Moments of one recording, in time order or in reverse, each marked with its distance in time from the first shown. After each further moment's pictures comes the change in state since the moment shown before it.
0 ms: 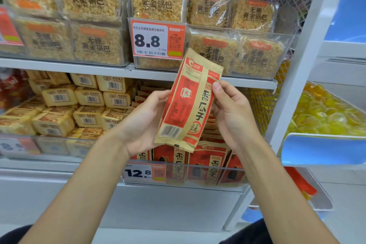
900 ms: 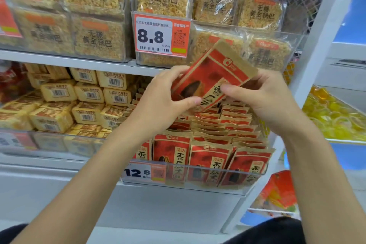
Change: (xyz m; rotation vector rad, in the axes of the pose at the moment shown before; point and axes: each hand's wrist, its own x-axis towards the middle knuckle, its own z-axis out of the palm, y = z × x) left_hand 0.023 0.009 0.006 0.932 0.430 0.537; right_hand 0.011 -0.054 -0.030 -0.560 -0.189 -0.179
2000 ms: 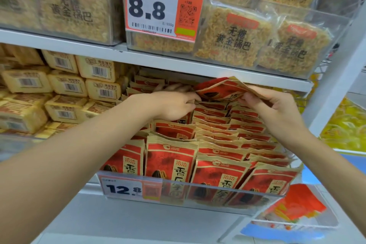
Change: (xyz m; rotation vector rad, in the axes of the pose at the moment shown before) left_hand 0.080 -0.084 0.044 0.673 -0.648 -0.099; right_hand 0.017 0.098 -0.013 -0.307 0.049 -0.016
